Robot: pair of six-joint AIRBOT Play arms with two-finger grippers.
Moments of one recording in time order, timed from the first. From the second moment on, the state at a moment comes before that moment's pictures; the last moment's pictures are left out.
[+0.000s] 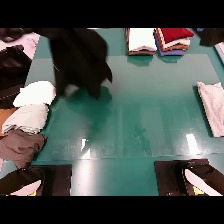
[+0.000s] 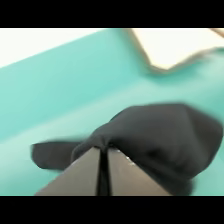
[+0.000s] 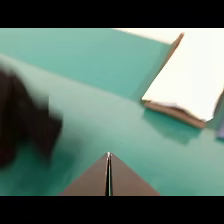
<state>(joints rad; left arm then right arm) -0.53 -1.16 1.72 1.61 -0.94 -1.52 0.08 -0.93 1.61 -1.23 1.09 1.35</state>
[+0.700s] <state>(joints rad) -0.57 -1.36 1.67 1.43 -1.03 -1.58 -0.21 -0.89 1.45 -1.25 1.41 1.39</state>
